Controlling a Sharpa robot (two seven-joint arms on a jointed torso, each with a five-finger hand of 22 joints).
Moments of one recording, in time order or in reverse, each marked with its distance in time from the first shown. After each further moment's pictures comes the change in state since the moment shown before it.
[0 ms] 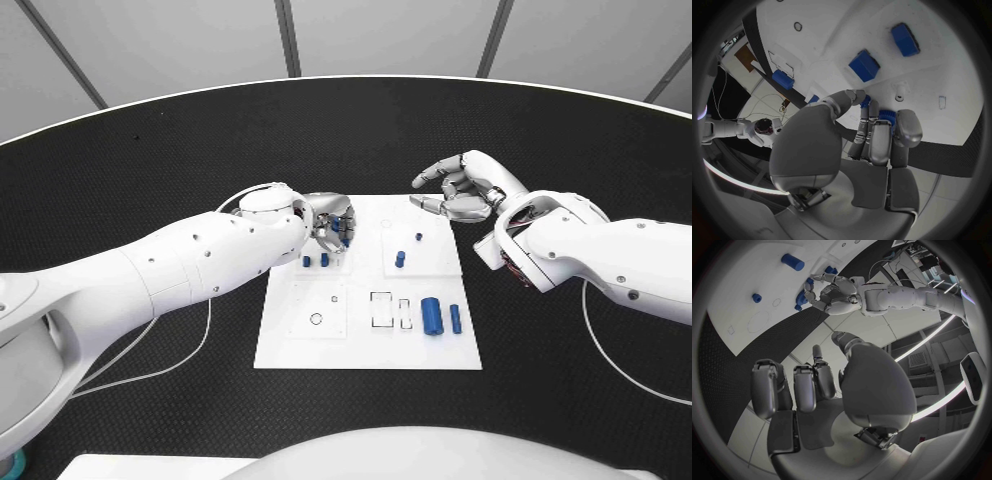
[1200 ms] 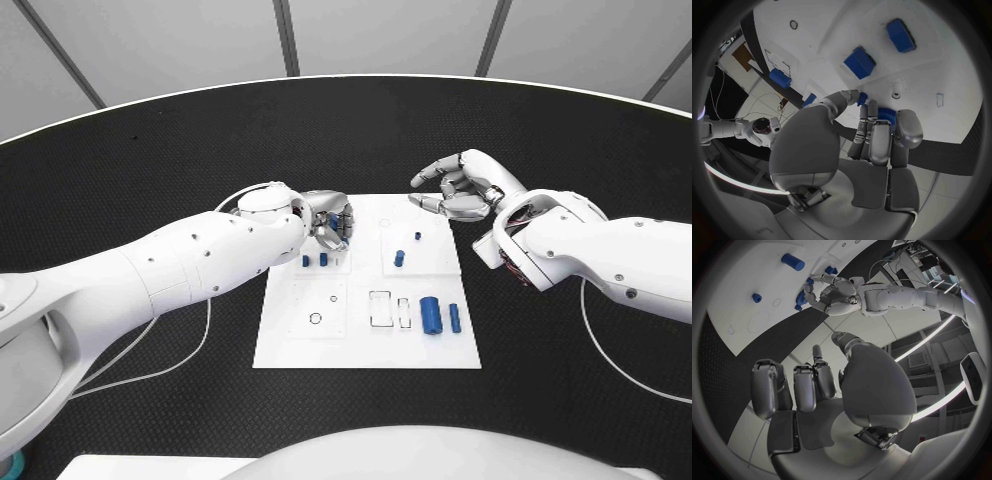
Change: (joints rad) left arm 0.000 0.004 0.000 -0.006 0.000 -0.018 -0.014; left_hand -0.043 0.006 -0.056 0.050 -0.031 0.016 -0.002 -0.009 -0.002 0.009 -0.002 -0.011 -0.009 0.000 0.000 0.000 -0.013 0.000 0.013 0.000 0.000 -0.006; right arm 0.000 0.000 0.000 -0.001 0.000 0.000 0.000; right_hand 0.000 0.000 0.003 0.003 0.005 0.000 0.000 0.000 0.000 0.000 0.000 0.000 0.000 0.000 0.000 0.000 0.000 0.000 0.000 0.000 0.000 0.000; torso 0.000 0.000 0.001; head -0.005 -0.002
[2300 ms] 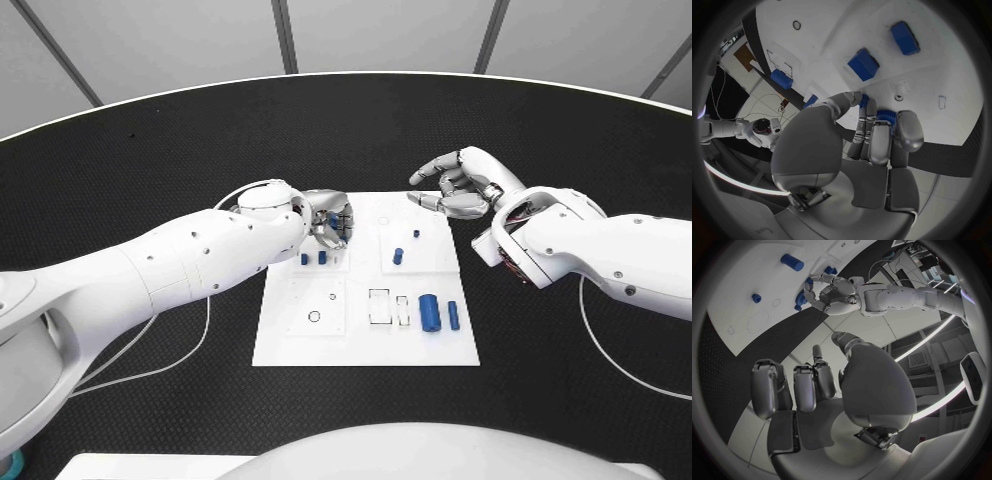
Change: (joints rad) left arm 0.000 0.004 0.000 -0.002 0.000 0.029 0.001; left_hand 0.086 0.057 0.064 -0.049 -0.028 0.058 -0.007 -0.030 -0.015 0.067 -0.013 -0.032 -0.015 0.011 -0.011 0.000 -0.029 -0.011 0.028 -0.014 0.012 0.033; right arm 0.000 -0.001 0.000 0.003 0.000 0.000 0.000; right_hand 0.000 0.000 0.000 0.000 0.000 0.000 0.000 0.000 0.000 0.000 0.000 0.000 0.000 0.000 0.000 0.000 0.001 0.000 0.000 0.000 0.000 0.000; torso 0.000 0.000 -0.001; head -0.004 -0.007
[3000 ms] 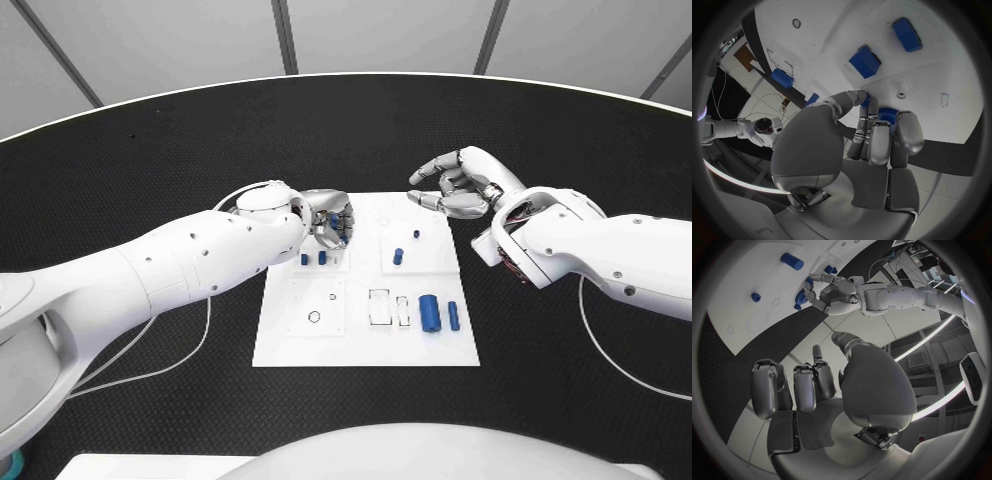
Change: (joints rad) left arm -0.001 -0.007 0.000 0.009 0.000 -0.030 0.021; left_hand 0.014 0.004 0.037 -0.029 -0.004 0.068 -0.008 -0.027 -0.010 0.072 -0.012 -0.039 -0.012 0.007 -0.007 0.000 -0.010 0.001 0.016 -0.009 0.015 0.024; right arm 0.000 0.002 0.000 -0.002 0.000 -0.006 0.004; right_hand 0.000 0.000 0.000 0.000 0.000 0.000 0.000 0.000 0.000 0.000 0.000 0.000 0.001 0.003 -0.003 0.000 0.000 0.000 0.000 0.000 0.000 0.000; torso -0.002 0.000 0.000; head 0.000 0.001
